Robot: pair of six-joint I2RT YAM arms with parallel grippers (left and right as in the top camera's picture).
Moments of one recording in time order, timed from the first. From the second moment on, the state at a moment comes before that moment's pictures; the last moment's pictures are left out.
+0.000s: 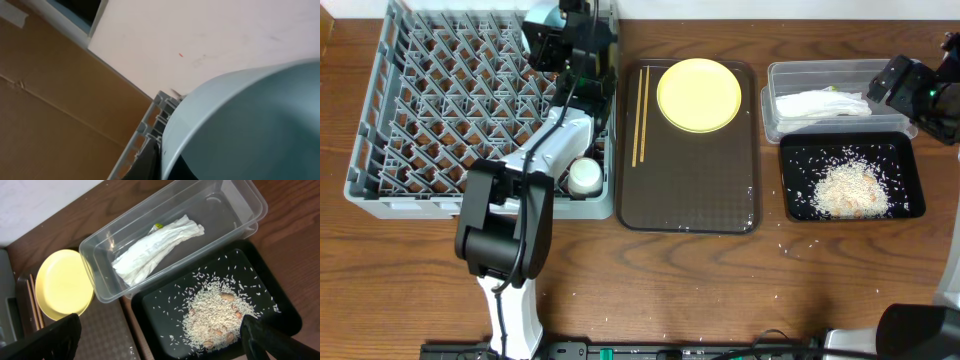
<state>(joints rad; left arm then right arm) -0.29 2.06 1.44 0.44 -1.08 0.60 -0.29 1.60 1.74 -1.10 -0.12 0.30</state>
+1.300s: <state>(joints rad) -0.50 2.10 1.43 0.09 -1.23 0.22 -0.29 1.60 1.74 -1.10 -0.12 0.31</state>
